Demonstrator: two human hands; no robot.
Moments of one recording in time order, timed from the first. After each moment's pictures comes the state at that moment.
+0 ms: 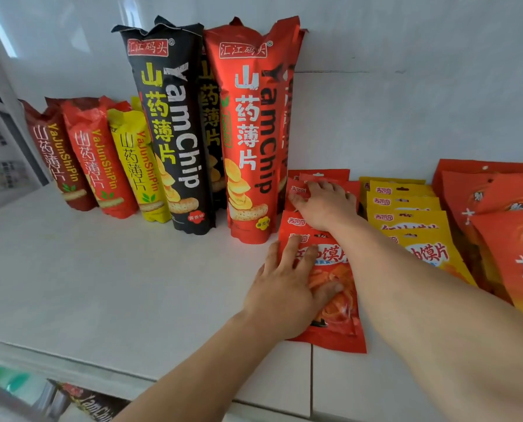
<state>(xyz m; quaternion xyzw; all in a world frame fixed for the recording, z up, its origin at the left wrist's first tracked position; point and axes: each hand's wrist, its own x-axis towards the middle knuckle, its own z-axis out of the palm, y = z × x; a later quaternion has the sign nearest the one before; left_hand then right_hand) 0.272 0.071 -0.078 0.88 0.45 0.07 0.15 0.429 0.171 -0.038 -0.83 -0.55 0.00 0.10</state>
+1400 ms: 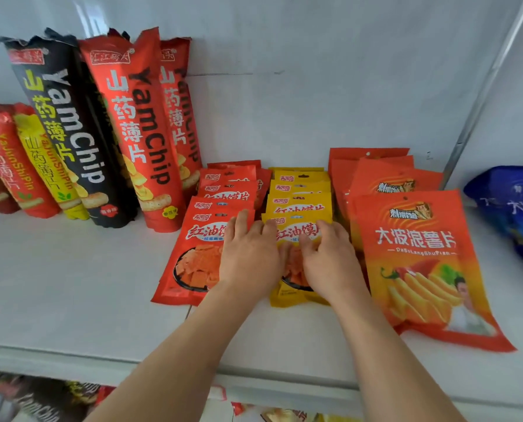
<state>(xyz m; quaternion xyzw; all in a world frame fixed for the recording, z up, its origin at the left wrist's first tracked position) 0.397 0.015 -0.071 0.86 0.47 0.20 -0.02 0.520 -0.040 -0.071 -0.81 -0.46 0.09 0.35</state>
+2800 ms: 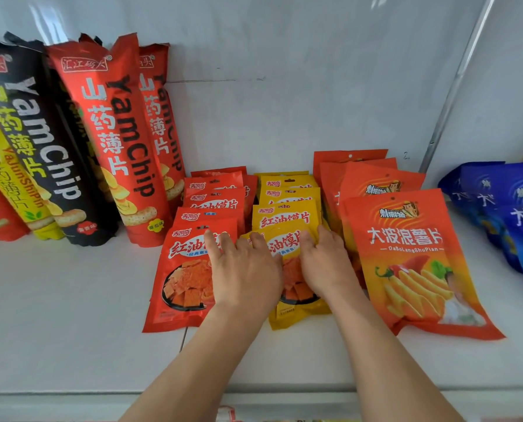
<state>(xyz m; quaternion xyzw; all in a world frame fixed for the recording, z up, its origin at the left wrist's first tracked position) 0.392 -0.004 -0.057 0.84 0.52 0.11 -0.08 0.523 -0.028 -0.072 -0.82 -0.39 0.14 0.38</state>
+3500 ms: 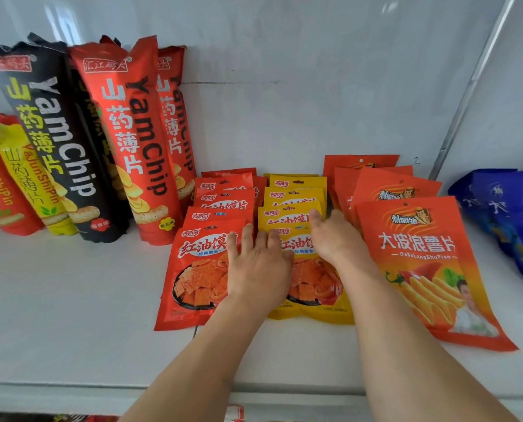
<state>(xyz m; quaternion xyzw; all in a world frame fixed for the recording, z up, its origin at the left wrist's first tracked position) 0.398 0.017 -0.070 0.87 0.47 0.14 0.00 0.545 0.004 -0.044 -0.88 -0.36 0.12 0.29</state>
